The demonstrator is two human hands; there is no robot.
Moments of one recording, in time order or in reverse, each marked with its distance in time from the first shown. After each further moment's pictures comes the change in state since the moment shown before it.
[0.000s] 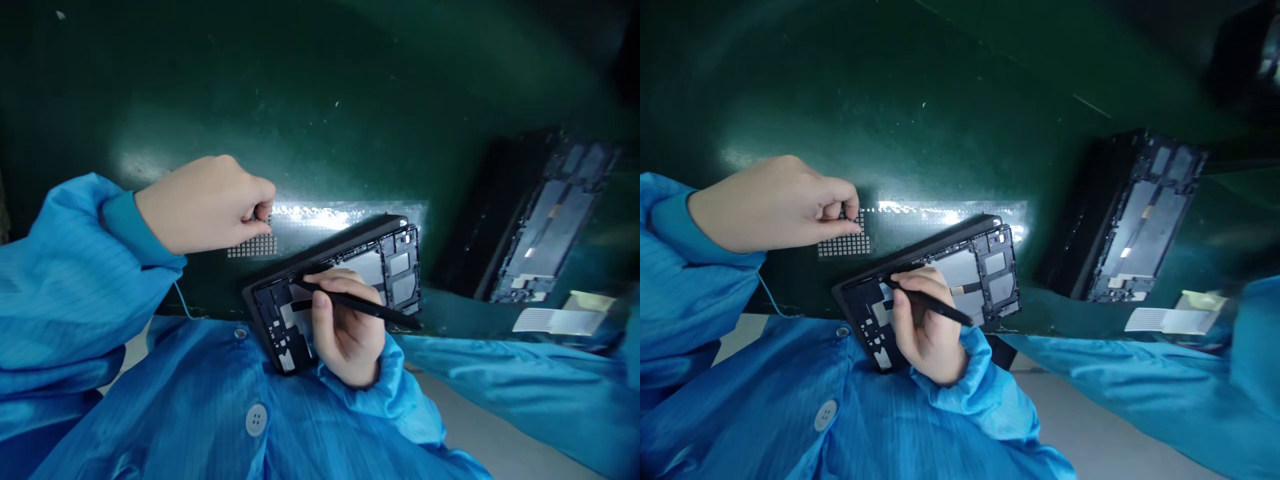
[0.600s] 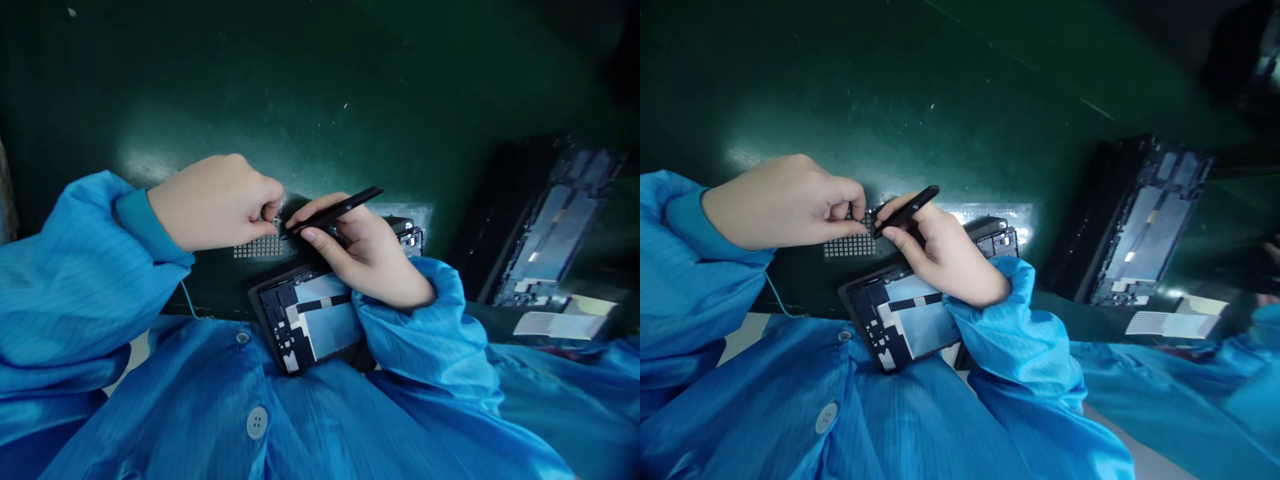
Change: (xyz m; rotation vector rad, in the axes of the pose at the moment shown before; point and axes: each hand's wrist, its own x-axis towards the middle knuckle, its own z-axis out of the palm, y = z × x) left_hand 0.005 -0.011 0.005 -0.054 0.030 0.081; right_hand 0.115 0.032 -0.017 0.006 -0.559 0.002
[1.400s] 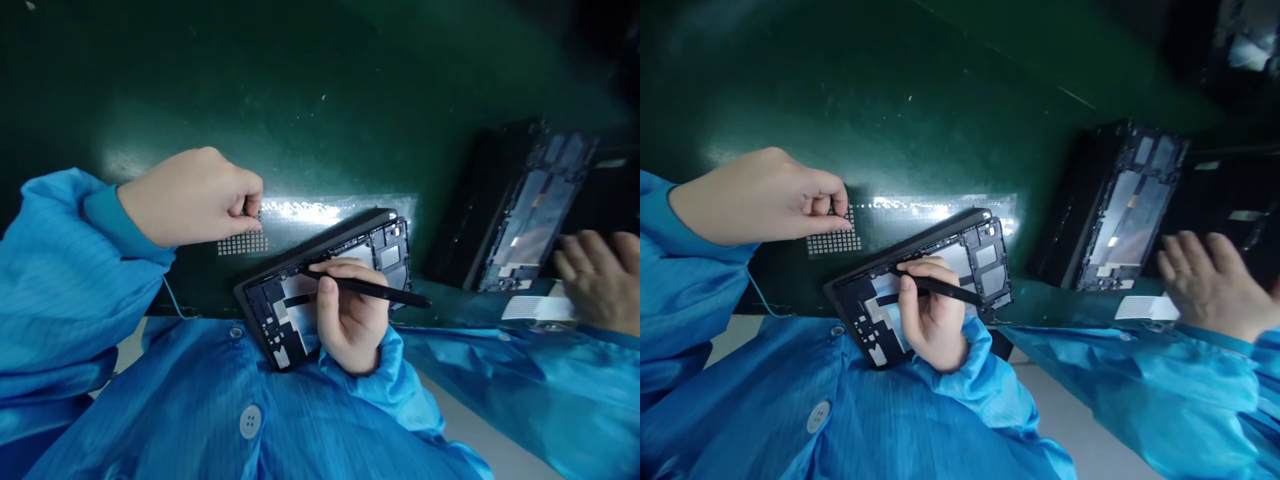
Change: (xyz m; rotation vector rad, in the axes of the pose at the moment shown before) left_hand -0.004 0.016 -0.014 0.140 -0.118 -0.086; right_hand -0.088 -0.024 0.069 -0.114 0.643 -0.009
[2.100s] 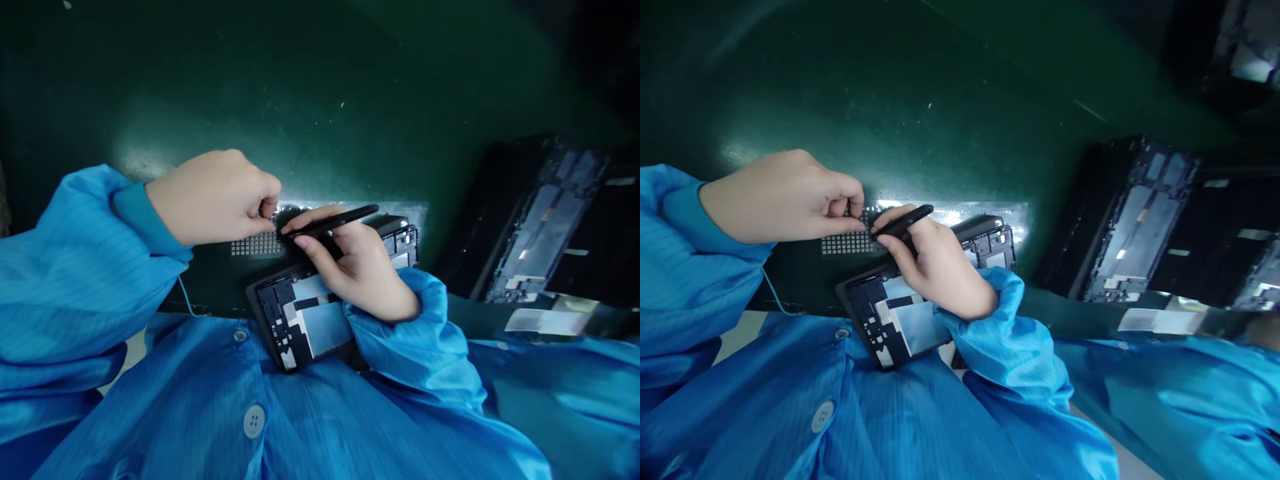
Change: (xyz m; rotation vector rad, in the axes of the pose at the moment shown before) left_hand 0.007 -0.004 0.003 -0.020 0.009 0.005; right_hand 0.096 0.019 0.003 -0.012 -0.566 -0.082
